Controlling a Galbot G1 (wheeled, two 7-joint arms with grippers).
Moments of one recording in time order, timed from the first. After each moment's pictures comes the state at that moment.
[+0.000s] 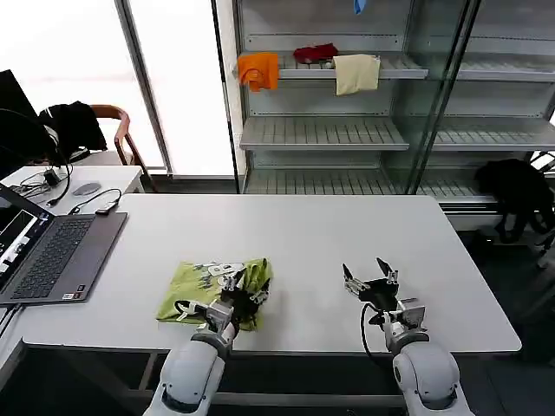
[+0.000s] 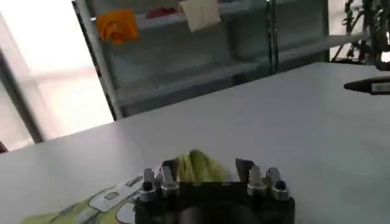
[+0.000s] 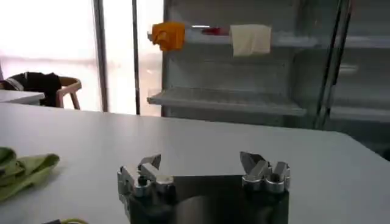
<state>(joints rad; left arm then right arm) 1.16 -1.45 -0.30 -1.96 0.12 0.57 0.15 -1.19 1.37 0.50 1.95 0.14 -0.40 -0.08</state>
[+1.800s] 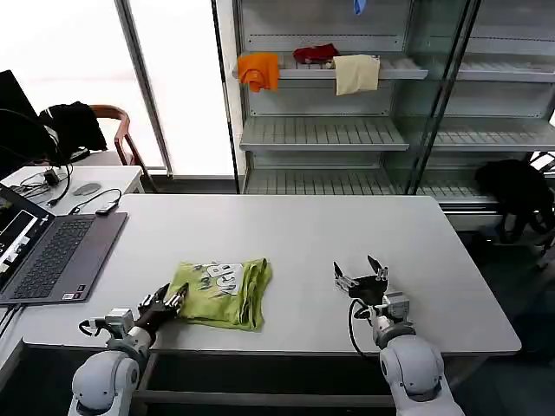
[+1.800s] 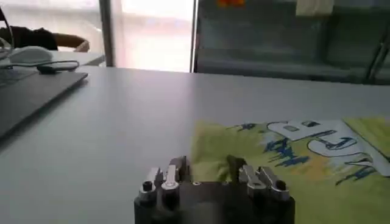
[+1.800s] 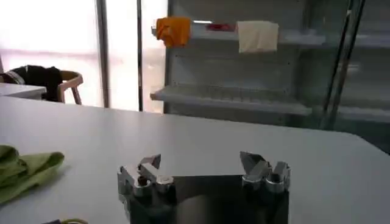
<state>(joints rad) 1.22 -1.35 -0.68 -1.84 -0.27 0.56 0.18 -1.14 1.41 0.45 1.91 0.08 -0.42 -0.06</state>
